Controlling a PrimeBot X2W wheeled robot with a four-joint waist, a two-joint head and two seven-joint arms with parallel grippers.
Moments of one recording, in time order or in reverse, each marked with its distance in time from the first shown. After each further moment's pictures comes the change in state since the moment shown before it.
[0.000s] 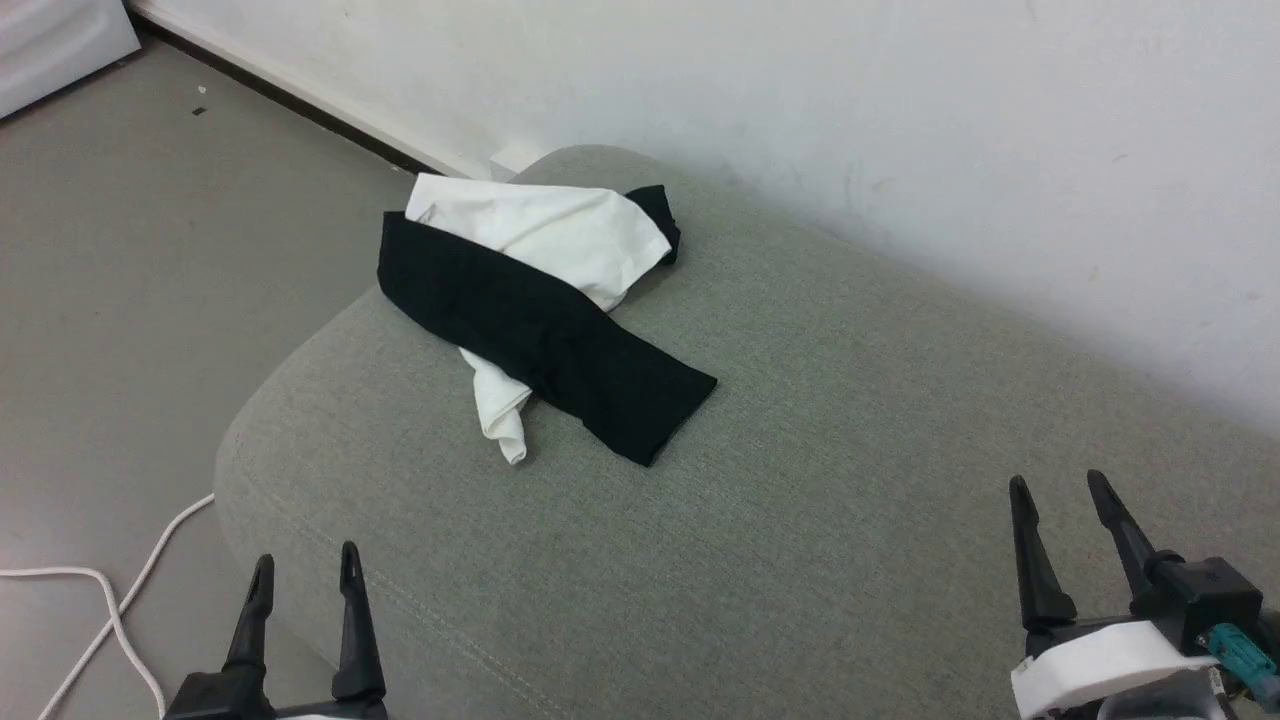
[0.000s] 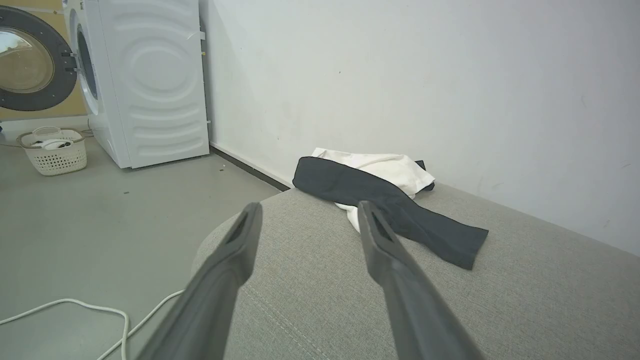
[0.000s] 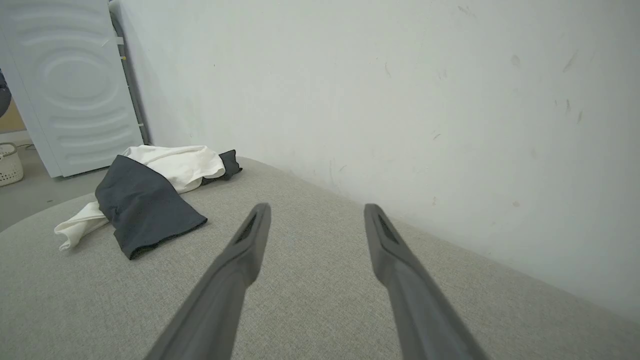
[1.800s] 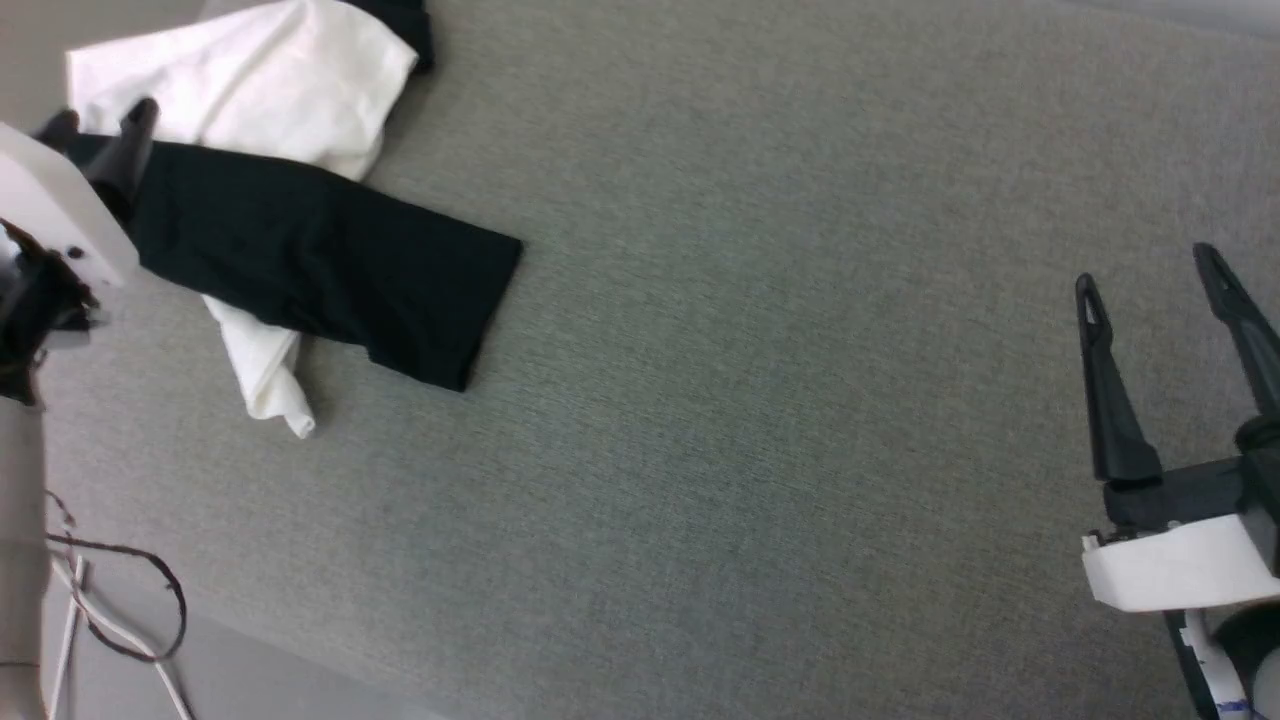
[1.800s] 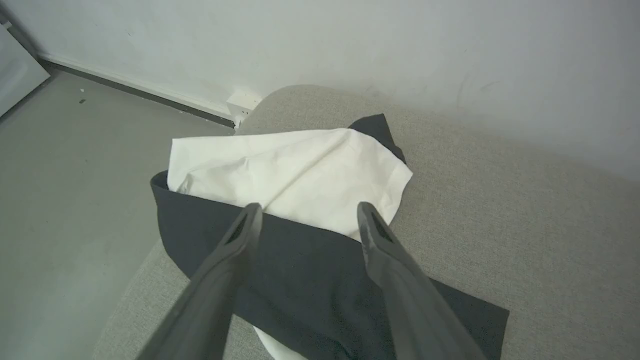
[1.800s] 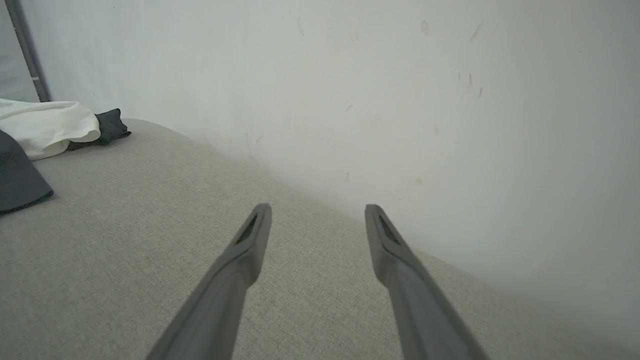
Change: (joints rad) left arm -0.994 0.461 -0.086 0.544 -0.503 -0.182 0.678; right arm -0.093 -0.073 0.056 -0.587 -0.211 0.000 0.308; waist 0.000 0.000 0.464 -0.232
